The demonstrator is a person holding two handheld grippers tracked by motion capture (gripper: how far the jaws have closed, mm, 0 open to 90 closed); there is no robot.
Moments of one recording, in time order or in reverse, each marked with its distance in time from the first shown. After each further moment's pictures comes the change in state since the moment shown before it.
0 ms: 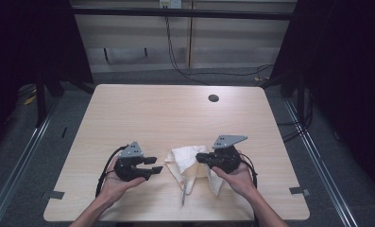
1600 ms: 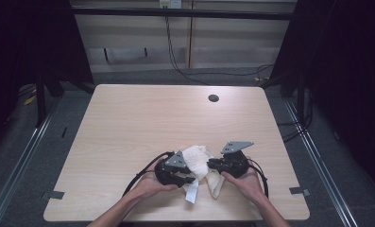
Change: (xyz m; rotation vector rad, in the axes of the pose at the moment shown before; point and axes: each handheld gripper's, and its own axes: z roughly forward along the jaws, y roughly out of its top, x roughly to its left) left arm -0.036 0.015 0.100 0.135 -0.163 0.242; right arm -0.020 -0.039 -0.001 0.090 -0.060 0.055
